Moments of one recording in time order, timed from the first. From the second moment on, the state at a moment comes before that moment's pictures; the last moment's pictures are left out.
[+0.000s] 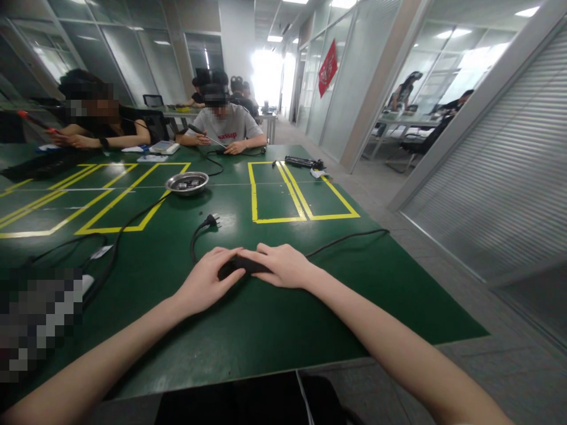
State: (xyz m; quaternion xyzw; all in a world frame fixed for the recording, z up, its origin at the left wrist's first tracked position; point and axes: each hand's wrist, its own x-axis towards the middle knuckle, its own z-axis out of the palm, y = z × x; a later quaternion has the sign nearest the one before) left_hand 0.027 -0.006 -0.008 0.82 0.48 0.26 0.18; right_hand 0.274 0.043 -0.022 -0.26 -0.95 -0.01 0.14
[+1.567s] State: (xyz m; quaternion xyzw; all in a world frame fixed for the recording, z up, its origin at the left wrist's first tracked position) left_hand 0.035 -0.010 -0.029 0.89 0.44 0.10 0.04; right_hand 0.444 0.132 -0.051 -0.80 -0.51 -0.03 0.30
